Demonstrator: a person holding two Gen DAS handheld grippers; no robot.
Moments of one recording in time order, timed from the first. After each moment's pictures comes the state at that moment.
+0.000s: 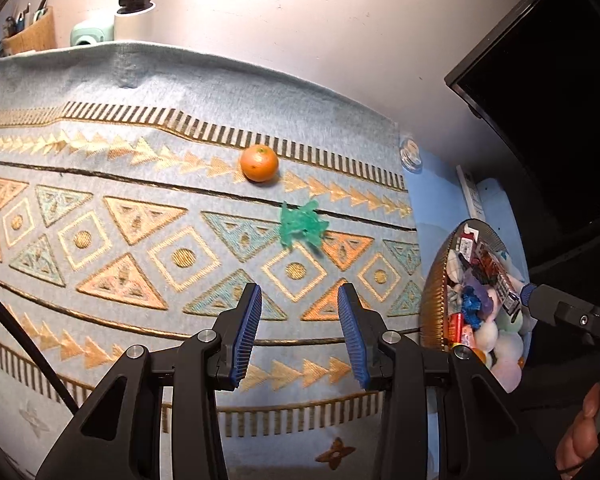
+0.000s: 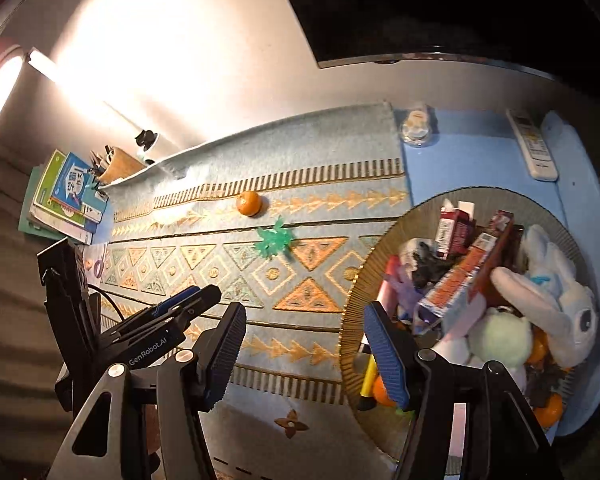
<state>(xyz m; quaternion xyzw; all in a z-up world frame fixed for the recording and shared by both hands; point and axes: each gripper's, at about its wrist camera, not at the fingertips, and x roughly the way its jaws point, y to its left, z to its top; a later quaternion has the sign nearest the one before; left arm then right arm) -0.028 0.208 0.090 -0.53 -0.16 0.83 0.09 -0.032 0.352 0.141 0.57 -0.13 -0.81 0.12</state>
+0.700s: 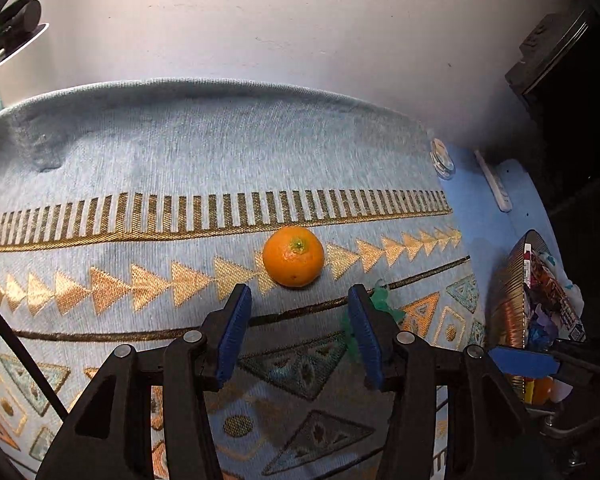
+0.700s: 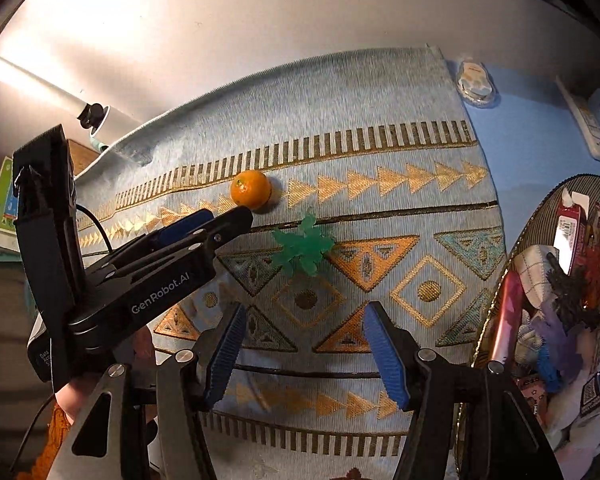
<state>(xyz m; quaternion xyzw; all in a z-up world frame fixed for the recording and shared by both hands) -0.144 0.190 0.032 -0.54 -0.09 0.82 0.18 -0.099 0.279 0.060 0.62 -0.14 -0.77 0.07</state>
